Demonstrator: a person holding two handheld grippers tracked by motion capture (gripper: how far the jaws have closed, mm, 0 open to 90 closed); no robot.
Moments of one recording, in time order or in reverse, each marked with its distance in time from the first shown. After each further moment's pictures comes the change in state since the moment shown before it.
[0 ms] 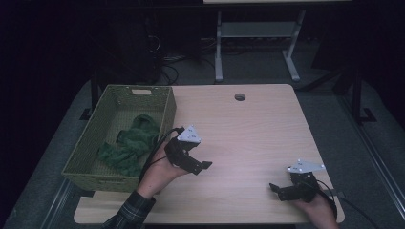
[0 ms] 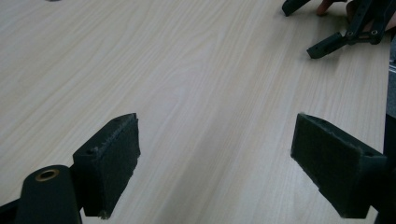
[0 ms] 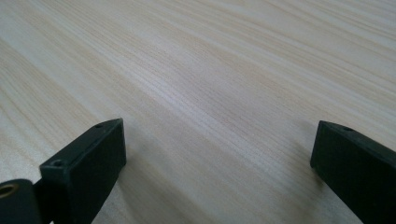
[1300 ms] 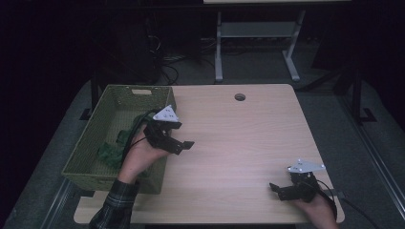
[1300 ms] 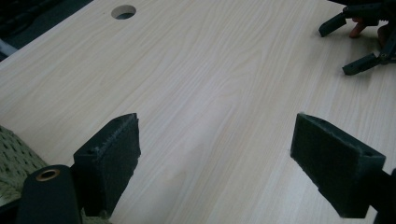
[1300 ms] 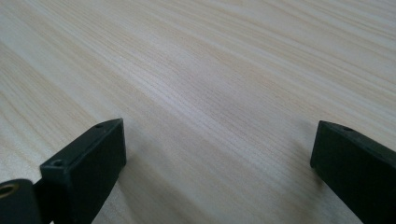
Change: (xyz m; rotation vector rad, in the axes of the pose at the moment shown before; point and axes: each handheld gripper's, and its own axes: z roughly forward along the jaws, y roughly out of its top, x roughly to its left) left arm 0.049 0.001 -0.045 -0.044 0.070 -0.036; right arm -0.001 0.000 0.000 0.000 -0.006 0.001
